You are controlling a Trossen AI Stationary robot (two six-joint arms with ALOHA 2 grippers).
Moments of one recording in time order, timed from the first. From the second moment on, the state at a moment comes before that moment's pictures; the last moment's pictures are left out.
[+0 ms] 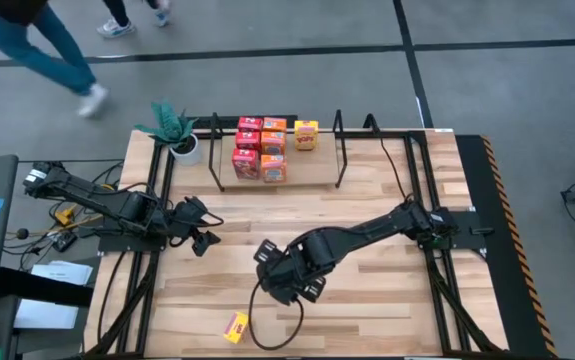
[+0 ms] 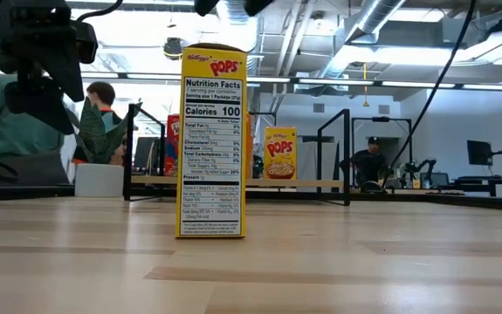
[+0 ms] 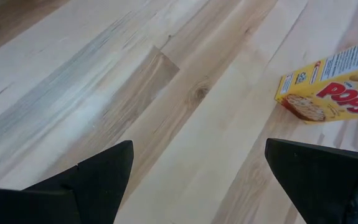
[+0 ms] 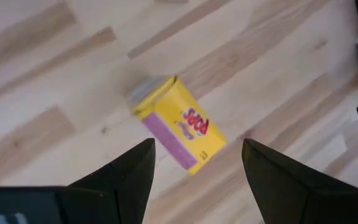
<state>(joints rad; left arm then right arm) -0.31 0.77 0.55 -0.61 -0.30 -0.98 0.36 2.25 2.33 -1.25 0.14 -0.71</state>
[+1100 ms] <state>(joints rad) -0.31 0.77 0.55 -0.61 -0.38 -1.04 0.34 2.25 2.17 -1.08 0.11 -1.06</state>
